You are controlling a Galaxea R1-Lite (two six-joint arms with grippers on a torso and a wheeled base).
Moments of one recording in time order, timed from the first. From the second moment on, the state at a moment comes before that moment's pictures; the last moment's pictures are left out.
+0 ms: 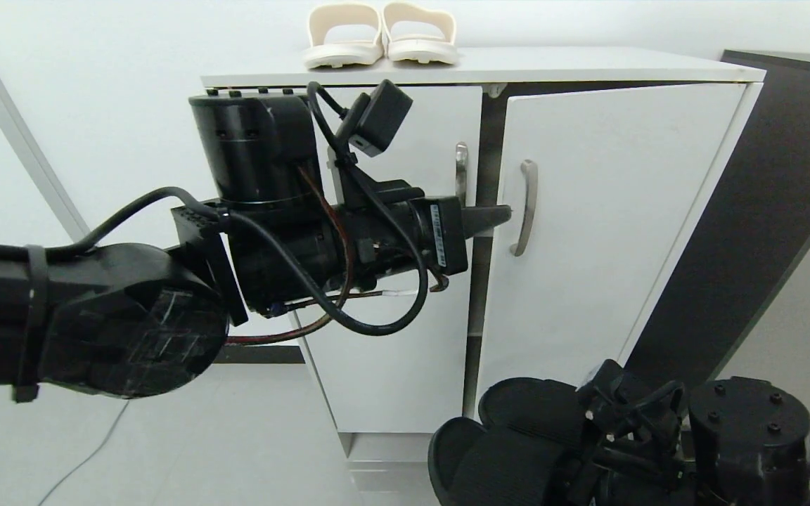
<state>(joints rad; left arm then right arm) -0.69 1.72 -1.16 -0.60 -0.40 -0.27 0.86 1.65 -0.33 -0.96 0.01 0.08</state>
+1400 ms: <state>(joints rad) -0.66 1.94 -1.47 -0.55 -0.40 -0.35 0.95 1.66 -0.31 -0.96 0.00 0.08</state>
